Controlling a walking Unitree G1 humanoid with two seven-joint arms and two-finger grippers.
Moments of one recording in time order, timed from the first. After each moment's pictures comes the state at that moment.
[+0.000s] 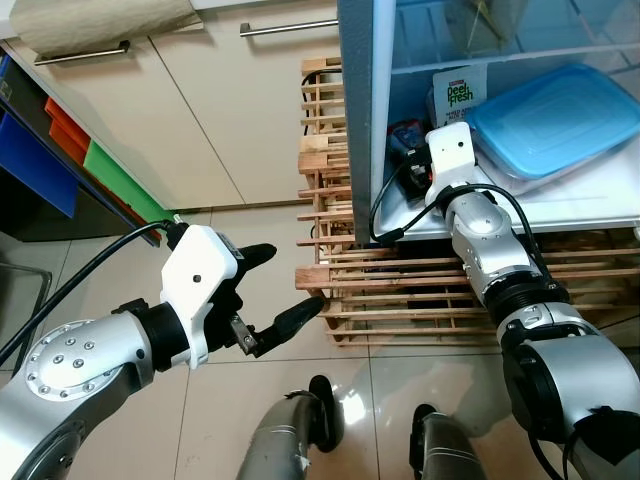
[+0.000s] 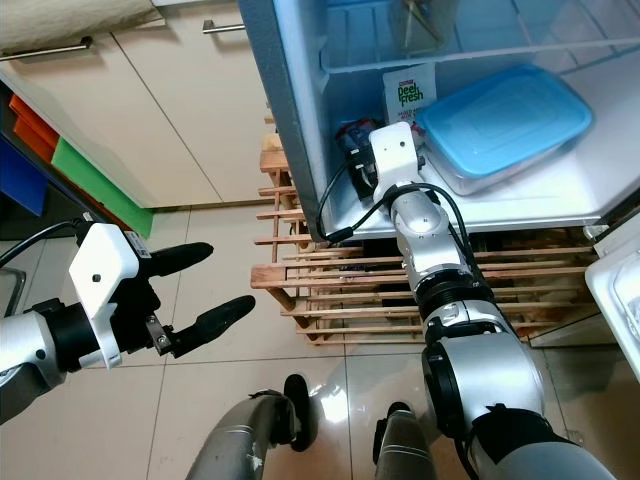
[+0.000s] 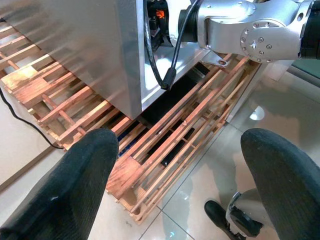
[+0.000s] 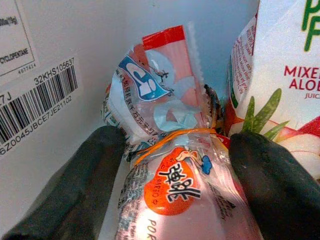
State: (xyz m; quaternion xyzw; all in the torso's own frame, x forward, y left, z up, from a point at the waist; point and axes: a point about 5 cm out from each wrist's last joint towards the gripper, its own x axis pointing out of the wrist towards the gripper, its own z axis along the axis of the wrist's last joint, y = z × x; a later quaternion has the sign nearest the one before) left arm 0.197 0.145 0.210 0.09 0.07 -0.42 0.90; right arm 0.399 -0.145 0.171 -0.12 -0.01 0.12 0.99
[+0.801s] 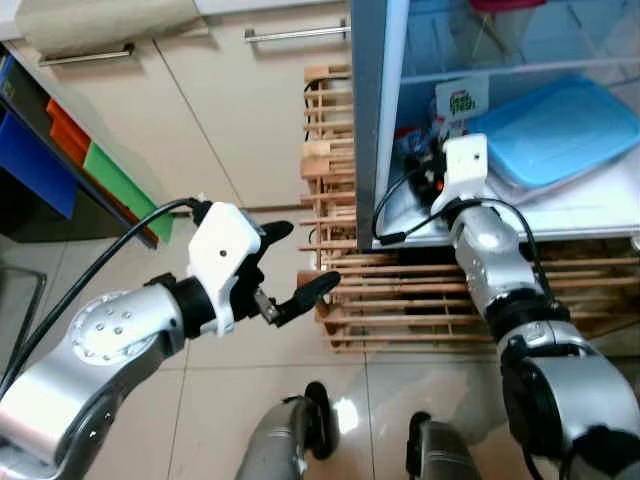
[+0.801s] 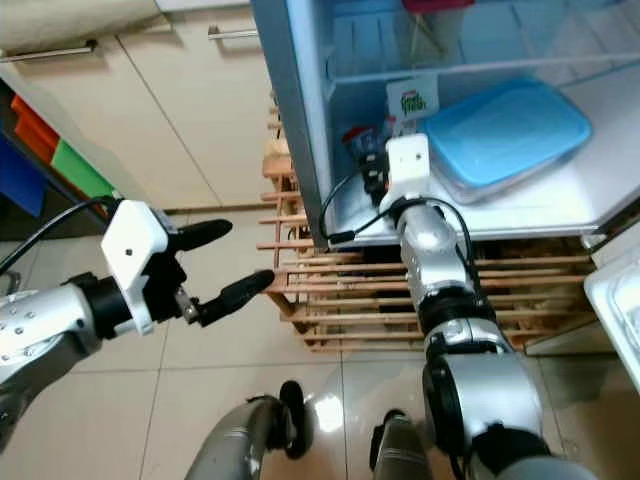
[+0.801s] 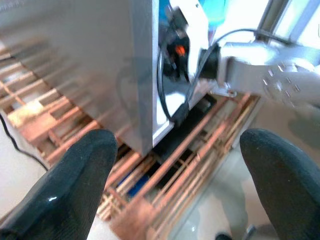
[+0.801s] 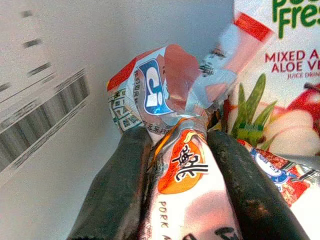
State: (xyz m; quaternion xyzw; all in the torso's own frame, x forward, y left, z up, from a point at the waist) left arm 0.232 0.126 0.208 0.09 0.02 -0.43 0.90; right arm 0.383 -0.155 0.151 -0.05 -0.02 0.12 0.99
